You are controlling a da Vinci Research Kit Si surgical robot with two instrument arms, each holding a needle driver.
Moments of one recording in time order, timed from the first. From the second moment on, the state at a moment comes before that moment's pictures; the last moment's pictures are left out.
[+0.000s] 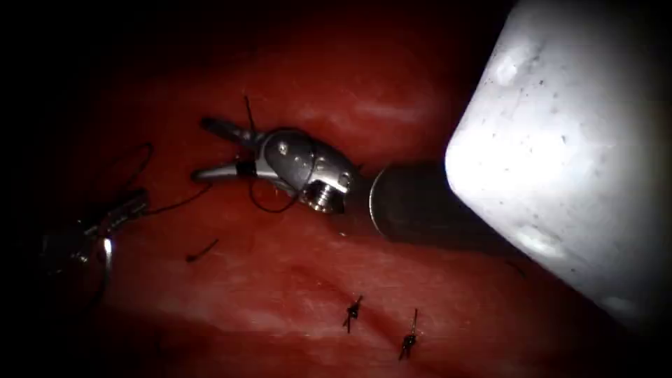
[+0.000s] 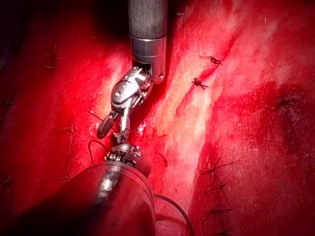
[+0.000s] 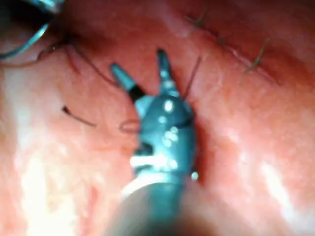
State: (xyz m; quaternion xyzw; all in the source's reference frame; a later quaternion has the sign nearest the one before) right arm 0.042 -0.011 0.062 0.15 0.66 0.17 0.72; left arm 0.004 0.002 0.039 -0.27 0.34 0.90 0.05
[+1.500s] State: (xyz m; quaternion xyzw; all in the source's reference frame) right arm 0.040 -0.013 0.061 0.22 0.72 0.11 0.64; left arm -0.002 0.011 0.053 -0.30 0.27 0.91 -0.04
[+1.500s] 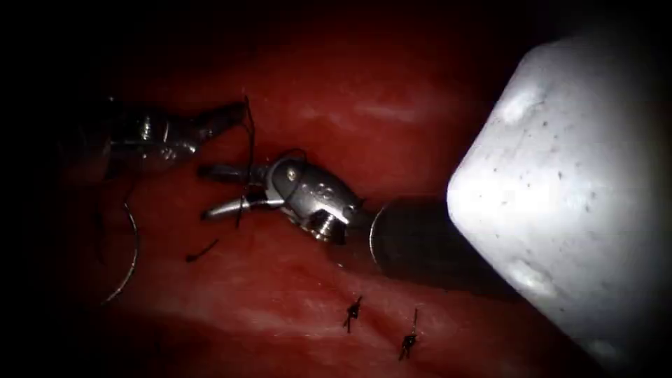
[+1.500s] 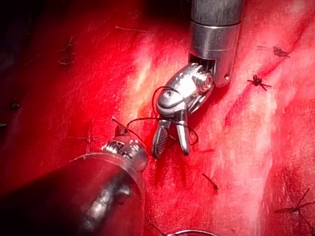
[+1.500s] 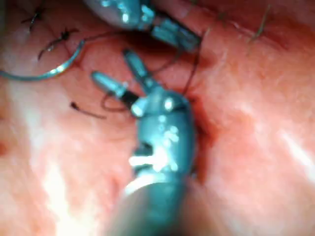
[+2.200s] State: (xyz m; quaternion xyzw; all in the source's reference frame) right arm 0.039 -0.011 0.061 0.20 0.76 0.15 0.60; left arm 0.000 0.006 0.057 -0.31 0.26 0.92 -0.02
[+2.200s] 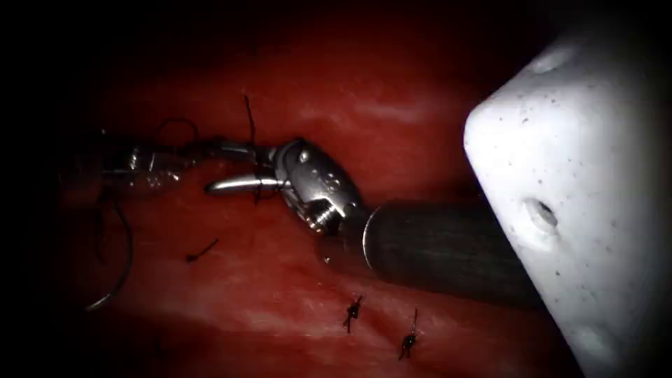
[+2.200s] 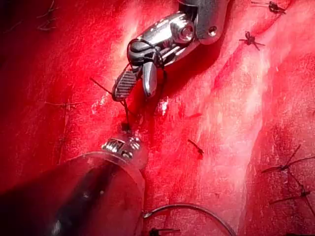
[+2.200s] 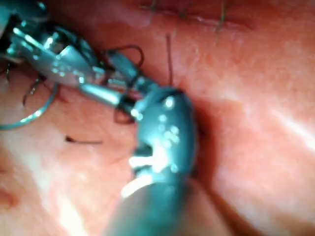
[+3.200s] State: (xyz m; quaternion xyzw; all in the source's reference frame) right arm 0.040 -0.011 0.062 0.14 0.72 0.22 0.64; left arm 0.001 -0.005 0.045 -0.31 0.25 0.92 -0.03
